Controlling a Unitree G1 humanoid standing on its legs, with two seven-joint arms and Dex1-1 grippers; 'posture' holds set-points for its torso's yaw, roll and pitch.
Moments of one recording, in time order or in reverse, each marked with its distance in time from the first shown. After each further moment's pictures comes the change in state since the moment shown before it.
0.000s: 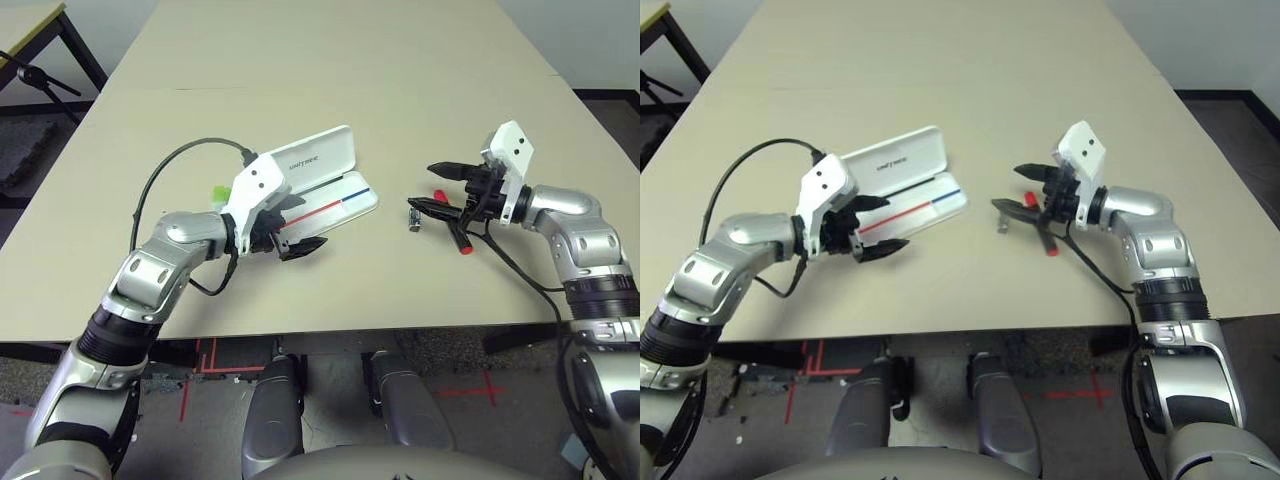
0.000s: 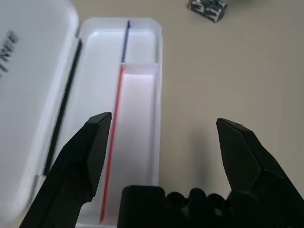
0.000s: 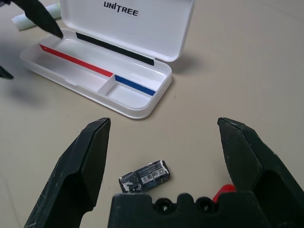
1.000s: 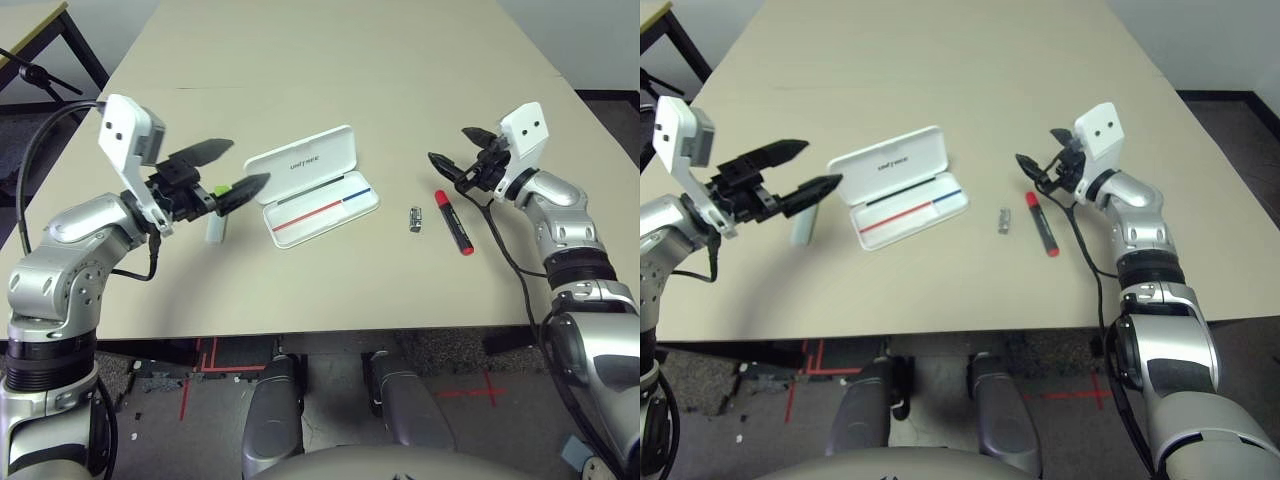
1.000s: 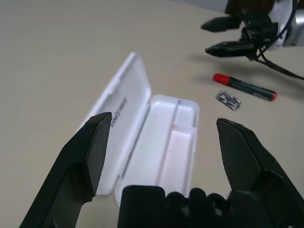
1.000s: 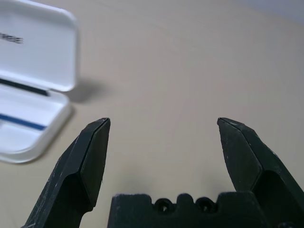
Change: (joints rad) left arm 0.113 0.088 0.417 -0.172 -0.358 0.047 0.058; right arm -0.167 0.073 -0.045 0.406 -0.076 -0.343 -0.198
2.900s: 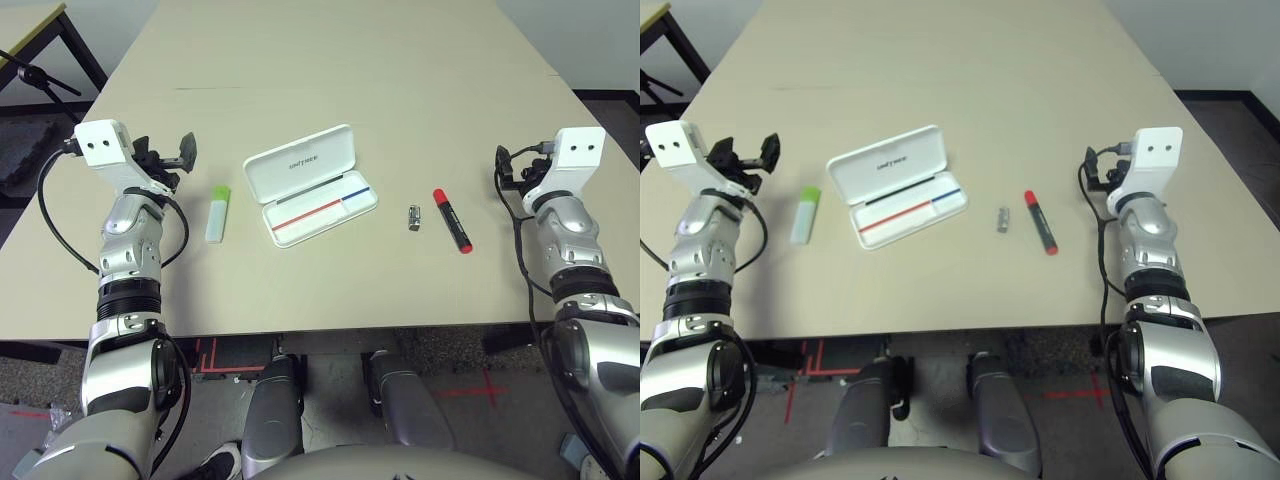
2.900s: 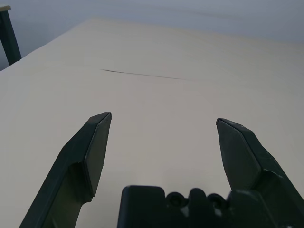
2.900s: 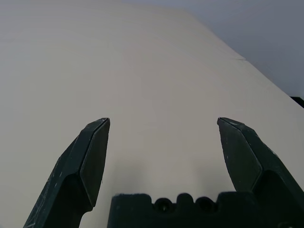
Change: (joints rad) left arm -0.265 -0.276 0.189 0.935 0.331 -0.667 0.456; right arm 0.005 0.019 -0.179 0.275 -0.019 -0.204 -0.630
